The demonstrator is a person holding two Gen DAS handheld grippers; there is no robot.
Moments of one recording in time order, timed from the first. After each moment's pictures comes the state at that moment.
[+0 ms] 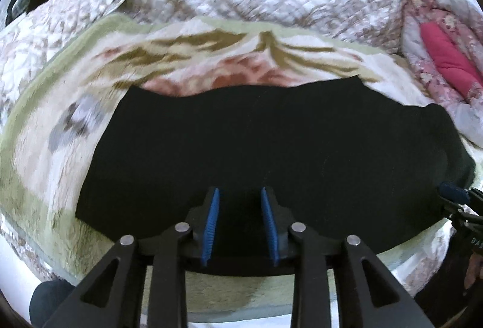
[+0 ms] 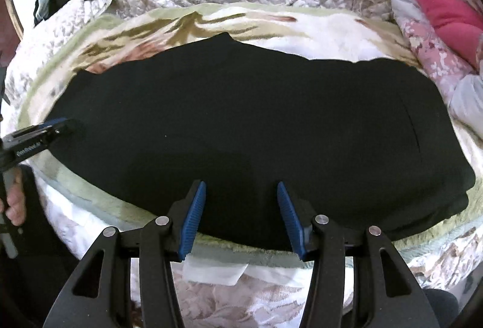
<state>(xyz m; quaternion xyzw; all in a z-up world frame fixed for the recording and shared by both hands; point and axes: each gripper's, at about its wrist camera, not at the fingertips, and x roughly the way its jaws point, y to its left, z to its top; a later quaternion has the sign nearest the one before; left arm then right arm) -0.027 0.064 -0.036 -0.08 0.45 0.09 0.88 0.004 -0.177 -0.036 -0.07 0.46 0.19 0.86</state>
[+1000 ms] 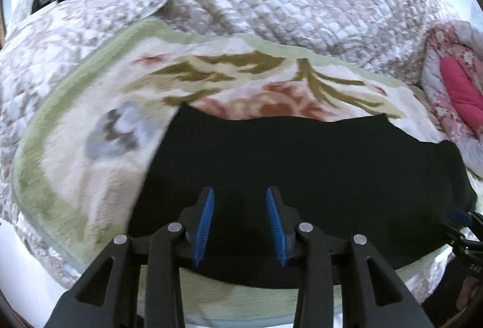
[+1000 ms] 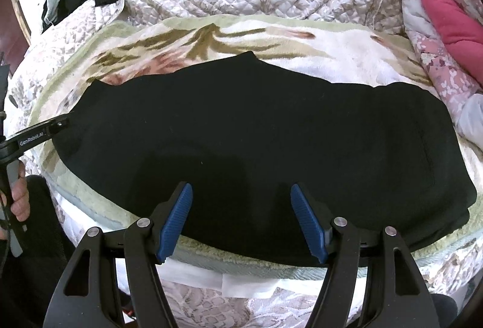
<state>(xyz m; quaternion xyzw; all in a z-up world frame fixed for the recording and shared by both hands) -0.031 0.098 -0.009 -0.11 0.42 0.13 0.89 0.005 -0.152 -0.018 -0.06 0.46 0.21 0.86</state>
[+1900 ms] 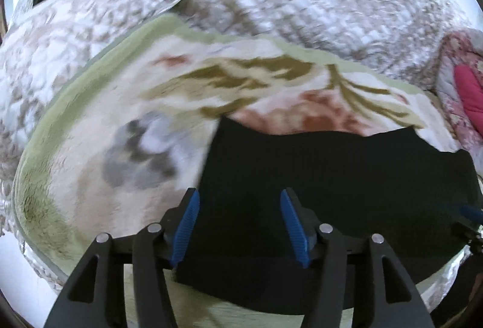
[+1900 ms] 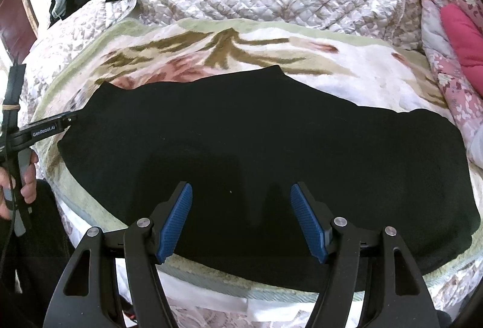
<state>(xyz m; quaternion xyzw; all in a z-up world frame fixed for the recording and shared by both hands) -0.022 0.164 -0.023 -0.11 0.43 0.15 0.88 0.016 -0.119 -0.013 -0.08 0.45 0.23 0.86</state>
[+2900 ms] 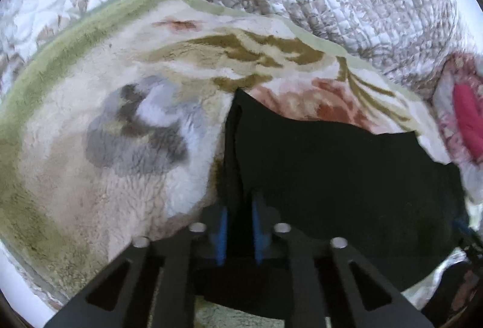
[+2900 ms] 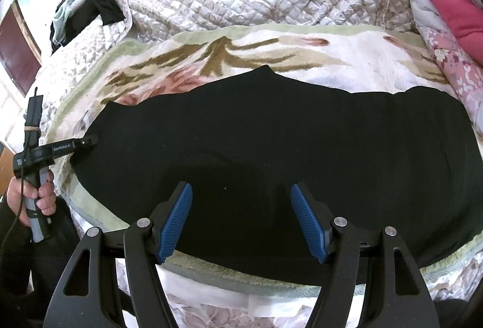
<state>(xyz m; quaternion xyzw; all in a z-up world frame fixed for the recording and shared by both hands) -0.018 0.190 -0.043 -0.19 0.45 0.10 0.87 0.014 -0.143 -0.014 -0.01 0.45 0.24 0.86</state>
